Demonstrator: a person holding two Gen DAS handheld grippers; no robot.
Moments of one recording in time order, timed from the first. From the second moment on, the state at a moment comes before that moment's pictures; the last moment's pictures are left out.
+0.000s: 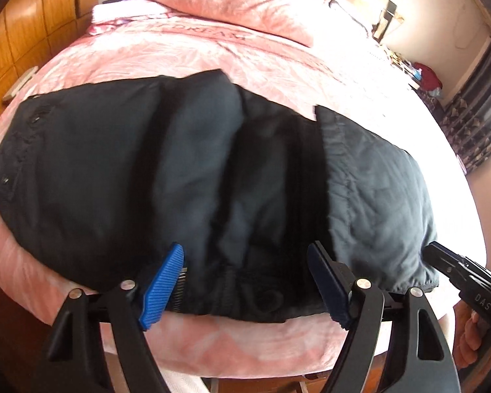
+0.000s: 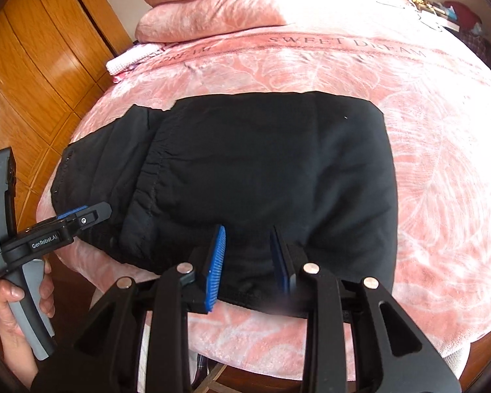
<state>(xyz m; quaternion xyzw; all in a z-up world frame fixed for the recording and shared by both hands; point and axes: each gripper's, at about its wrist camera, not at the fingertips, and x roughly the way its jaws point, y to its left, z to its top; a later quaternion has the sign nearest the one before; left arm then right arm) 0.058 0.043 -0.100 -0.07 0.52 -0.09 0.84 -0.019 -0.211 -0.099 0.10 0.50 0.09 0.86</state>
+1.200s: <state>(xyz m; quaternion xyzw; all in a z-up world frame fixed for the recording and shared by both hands) 0.048 0.316 -0.152 -0.34 0.50 0.05 0.79 0.038 -0.066 -0.135 -0.01 0.53 0.13 0.84</state>
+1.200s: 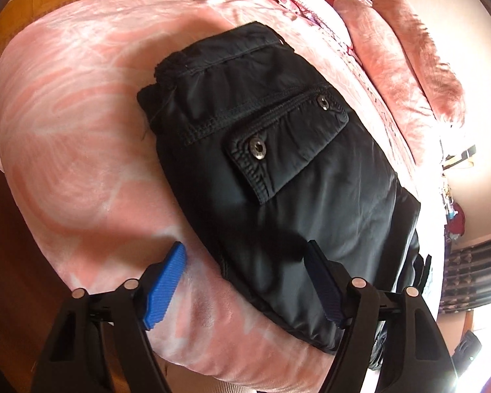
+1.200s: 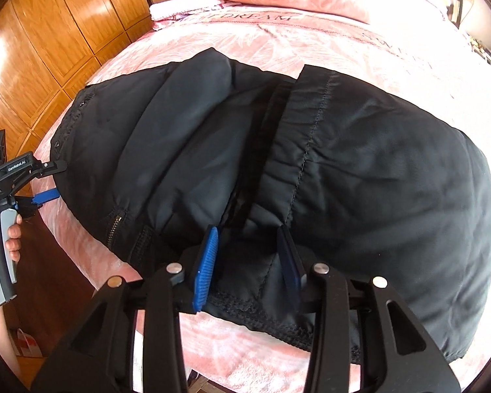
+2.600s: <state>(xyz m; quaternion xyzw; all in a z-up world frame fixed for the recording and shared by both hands) 0.064 0.347 -0.157 -0.53 0.33 0.05 0.78 0.037 -0.068 -0.142 0.00 0.53 0.15 0.83</state>
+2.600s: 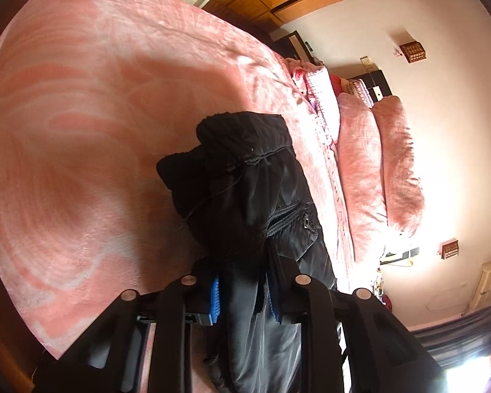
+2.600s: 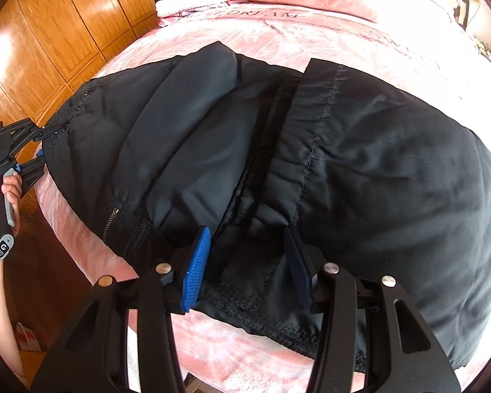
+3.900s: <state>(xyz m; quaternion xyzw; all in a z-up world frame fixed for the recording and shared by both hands) 0.064 0.148 -0.002 -0.23 0.28 -0.18 0.91 0.002 -0.176 -0.107 0.13 0.47 0.13 0.86</state>
